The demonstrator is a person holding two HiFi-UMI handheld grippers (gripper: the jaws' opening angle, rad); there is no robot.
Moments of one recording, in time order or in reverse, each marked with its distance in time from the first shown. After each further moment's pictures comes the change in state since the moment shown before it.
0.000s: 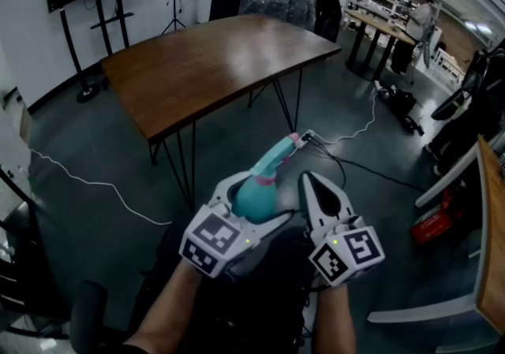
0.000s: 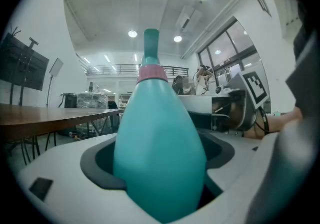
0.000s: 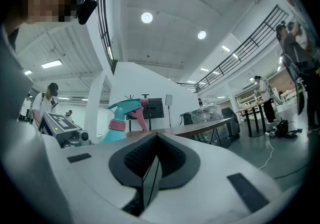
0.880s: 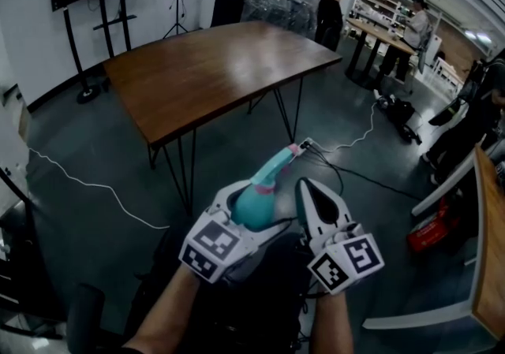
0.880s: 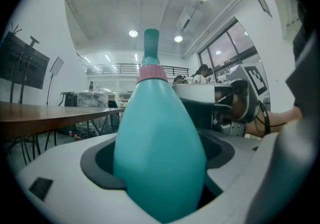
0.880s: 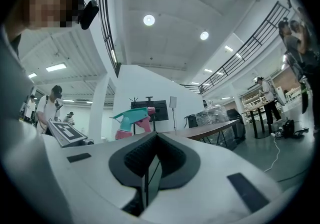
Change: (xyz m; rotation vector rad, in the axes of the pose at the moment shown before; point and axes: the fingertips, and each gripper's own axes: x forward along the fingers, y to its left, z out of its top) left arm -0.002 -0.002 -0.008 -0.011 0.007 -0.006; right arm -0.002 0.015 0.009 0.012 -0.023 0.050
